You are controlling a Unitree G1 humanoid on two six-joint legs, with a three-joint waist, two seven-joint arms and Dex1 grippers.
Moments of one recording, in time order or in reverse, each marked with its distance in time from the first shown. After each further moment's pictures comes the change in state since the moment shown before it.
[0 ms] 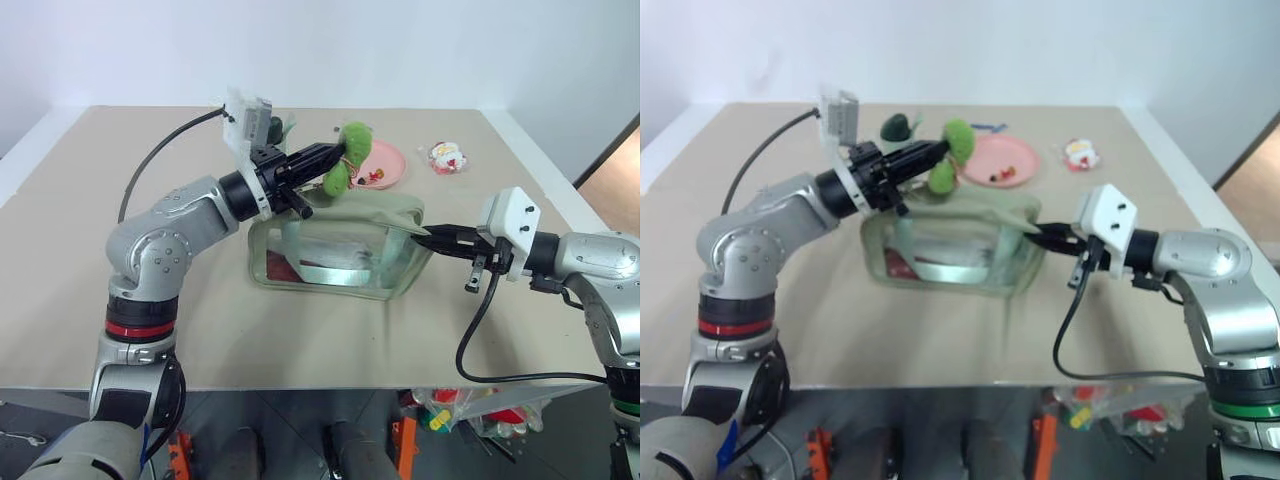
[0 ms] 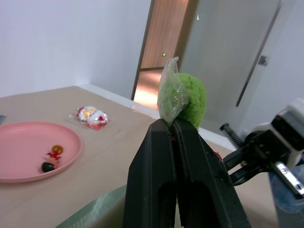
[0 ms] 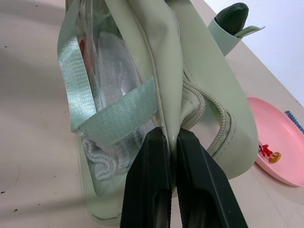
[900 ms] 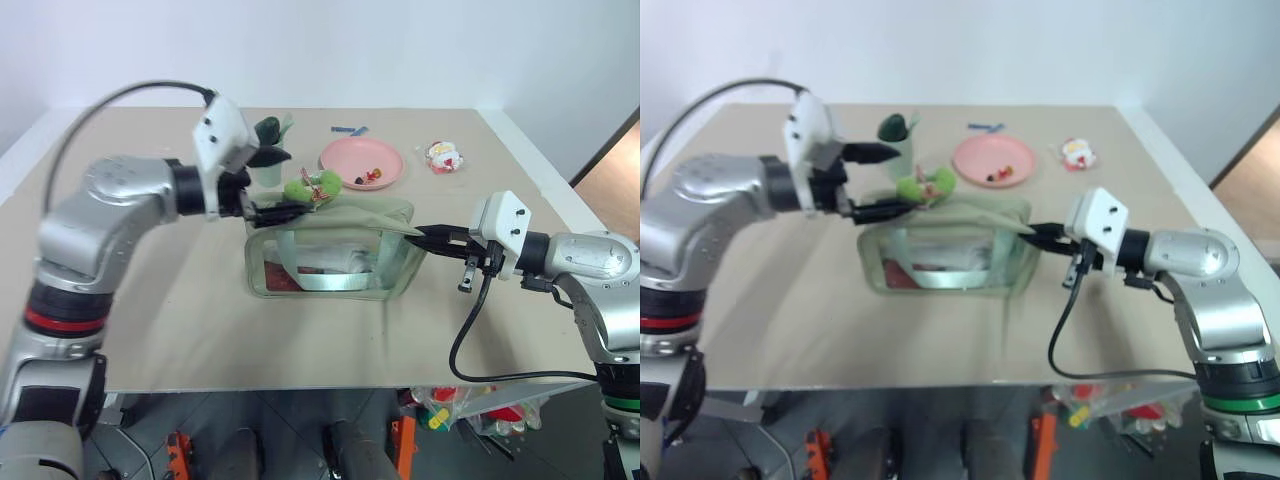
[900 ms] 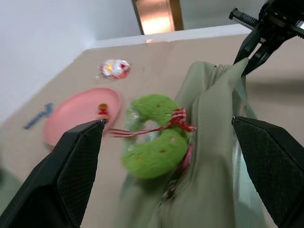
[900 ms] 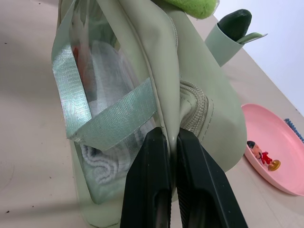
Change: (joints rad) left arm -0.003 0.454 -0.032 -0.097 0.236 -0.098 -0.407; right arm -0.035 0.022 0.049 0.070 -0.028 -0.102 0.019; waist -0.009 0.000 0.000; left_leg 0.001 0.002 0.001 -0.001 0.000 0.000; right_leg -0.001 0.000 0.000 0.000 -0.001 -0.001
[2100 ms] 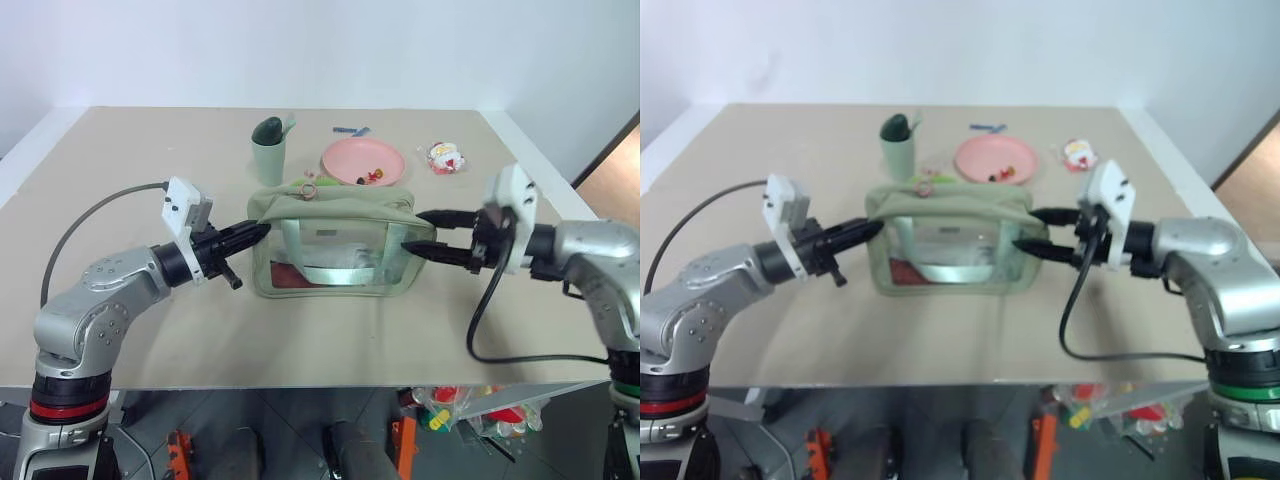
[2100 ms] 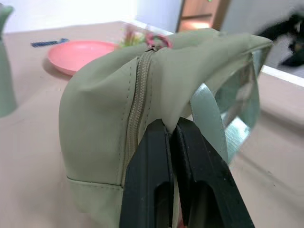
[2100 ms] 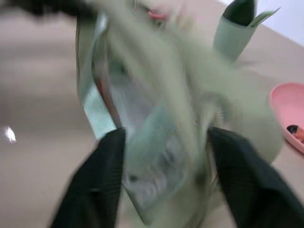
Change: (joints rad) left arm 0.421 -0.217 0.167 -0.119 -0.174 0.114 0.249; right arm -0.143 -0.069 -0.094 -0.047 0.354 0.582 -0.021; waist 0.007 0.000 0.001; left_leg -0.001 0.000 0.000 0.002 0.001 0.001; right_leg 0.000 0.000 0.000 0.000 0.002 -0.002
